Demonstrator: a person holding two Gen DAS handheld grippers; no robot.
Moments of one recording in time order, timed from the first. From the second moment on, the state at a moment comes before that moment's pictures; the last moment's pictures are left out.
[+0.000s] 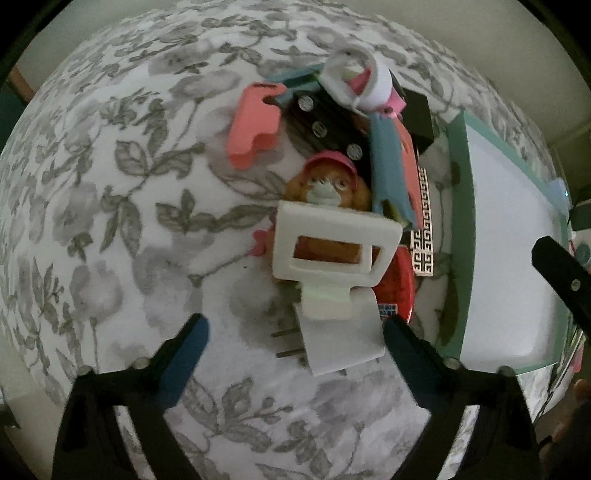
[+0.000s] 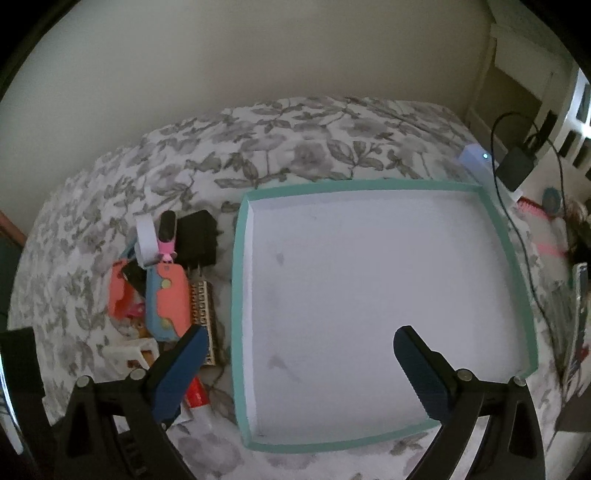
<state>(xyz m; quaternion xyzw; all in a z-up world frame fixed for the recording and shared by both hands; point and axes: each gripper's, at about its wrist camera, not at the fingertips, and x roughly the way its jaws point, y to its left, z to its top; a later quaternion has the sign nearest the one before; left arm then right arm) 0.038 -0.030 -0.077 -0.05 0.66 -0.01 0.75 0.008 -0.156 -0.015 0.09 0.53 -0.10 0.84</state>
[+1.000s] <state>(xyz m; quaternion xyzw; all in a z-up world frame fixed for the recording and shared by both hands) 0.042 0.056 -0.058 -0.19 0.64 0.11 0.74 0.004 -0.088 -0.030 0.09 0.54 0.06 0.84</state>
